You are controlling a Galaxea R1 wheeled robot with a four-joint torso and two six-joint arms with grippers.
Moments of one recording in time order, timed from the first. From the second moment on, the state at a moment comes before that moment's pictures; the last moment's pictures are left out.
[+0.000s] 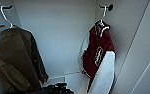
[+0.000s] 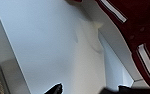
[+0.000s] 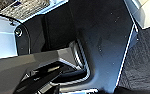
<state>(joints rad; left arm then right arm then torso) 0.59 2.58 -1.74 0.32 0.34 -0.56 -1.54 3.07 -2.71 -0.50 0.03 0.59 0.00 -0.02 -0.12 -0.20</state>
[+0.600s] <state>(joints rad) 0.37 2.62 -1.74 0.30 0.44 -0.69 -1.54 3.07 -2.71 -0.50 0.03 0.59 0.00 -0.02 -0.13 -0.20</state>
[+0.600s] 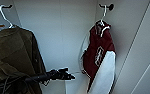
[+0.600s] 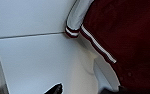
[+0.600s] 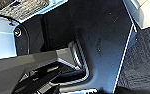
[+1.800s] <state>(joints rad) -0.15 2.76 -1.71 0.00 0.52 -0.84 -1.53 3.09 -2.72 -0.50 0.03 0.59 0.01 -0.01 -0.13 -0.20</state>
